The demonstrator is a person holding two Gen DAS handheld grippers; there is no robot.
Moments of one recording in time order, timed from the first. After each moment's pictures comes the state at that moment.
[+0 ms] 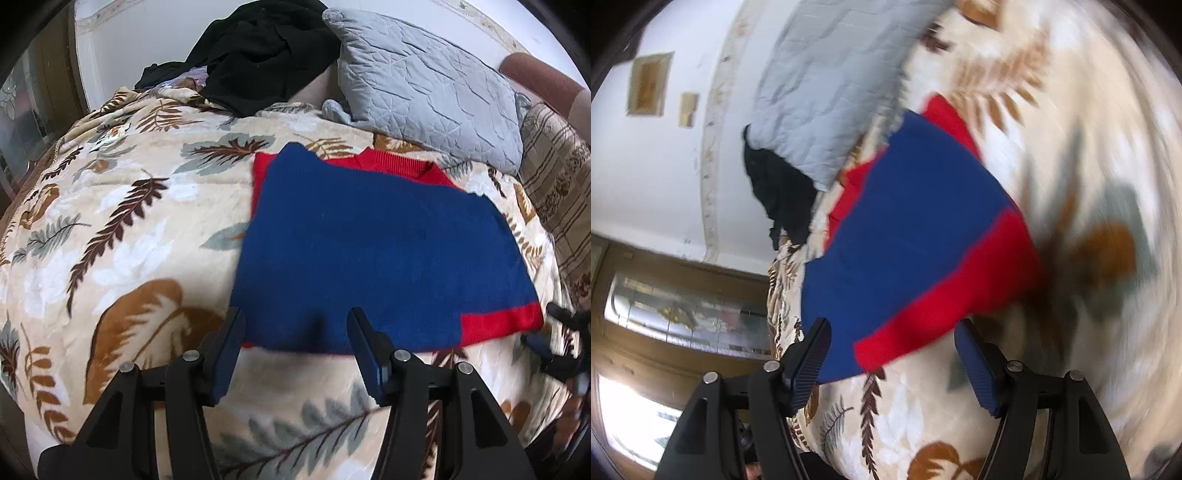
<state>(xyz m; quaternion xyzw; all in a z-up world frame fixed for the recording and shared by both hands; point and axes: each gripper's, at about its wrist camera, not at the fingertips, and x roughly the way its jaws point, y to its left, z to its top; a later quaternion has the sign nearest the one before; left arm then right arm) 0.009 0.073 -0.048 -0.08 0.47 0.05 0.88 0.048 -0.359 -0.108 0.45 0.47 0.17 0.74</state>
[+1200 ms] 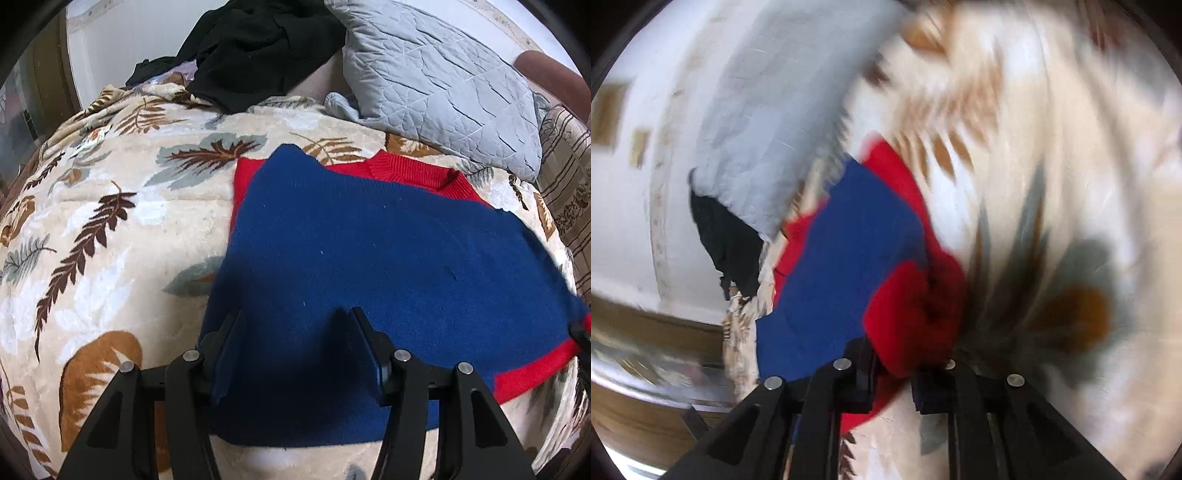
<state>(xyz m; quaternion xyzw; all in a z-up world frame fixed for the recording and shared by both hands) 0.073 0.071 -0.078 -0.07 0.47 0.06 0.88 0.061 -0.357 -0.070 0.36 0.42 0.05 0.83</state>
